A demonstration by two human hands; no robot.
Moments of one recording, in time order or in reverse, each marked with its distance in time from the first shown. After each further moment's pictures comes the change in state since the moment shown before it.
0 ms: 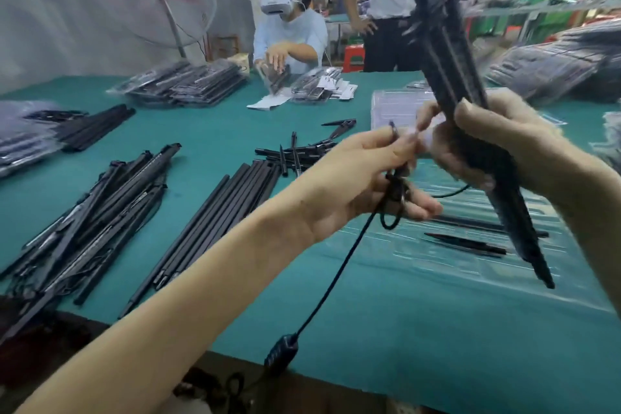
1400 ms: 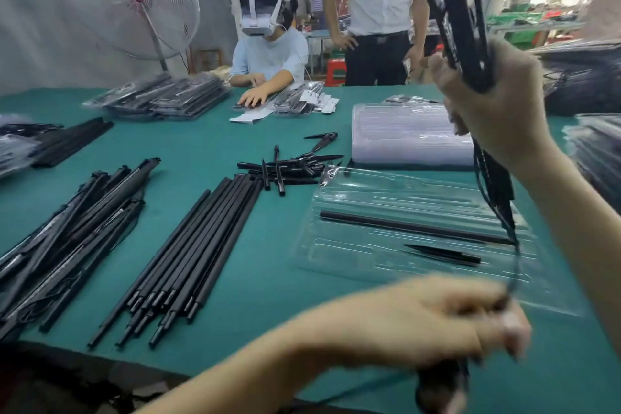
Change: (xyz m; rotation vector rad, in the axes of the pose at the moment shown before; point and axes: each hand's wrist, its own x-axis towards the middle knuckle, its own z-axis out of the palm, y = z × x) left_hand -0.021 -0.049 0.049 0.406 -0.420 -0.002; right_hand 0.012 -0.036 0.011 -0.685 0.592 -0.254
